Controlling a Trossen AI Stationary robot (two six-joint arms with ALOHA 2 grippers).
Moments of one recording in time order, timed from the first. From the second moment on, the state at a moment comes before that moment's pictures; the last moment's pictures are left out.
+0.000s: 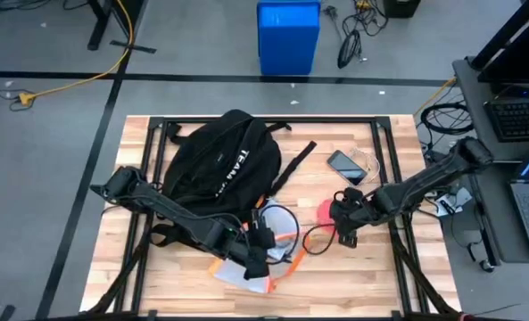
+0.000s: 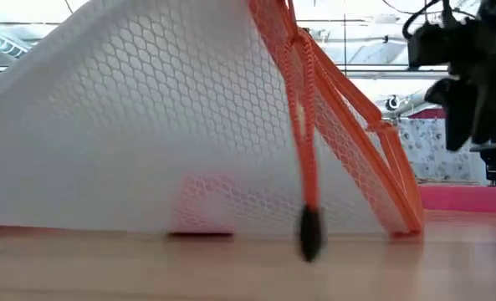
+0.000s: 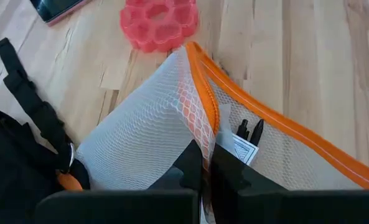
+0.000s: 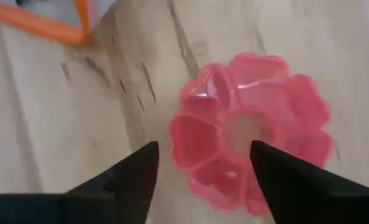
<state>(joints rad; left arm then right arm) -0.46 1.88 1.50 -0.58 -0.47 -0.41 0.43 1.22 0.72 -0.76 0.17 0.65</state>
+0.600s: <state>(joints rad) -0.46 1.88 1.50 -0.58 -0.47 -0.40 0.40 1.39 0.71 -0.71 0.18 0.56</state>
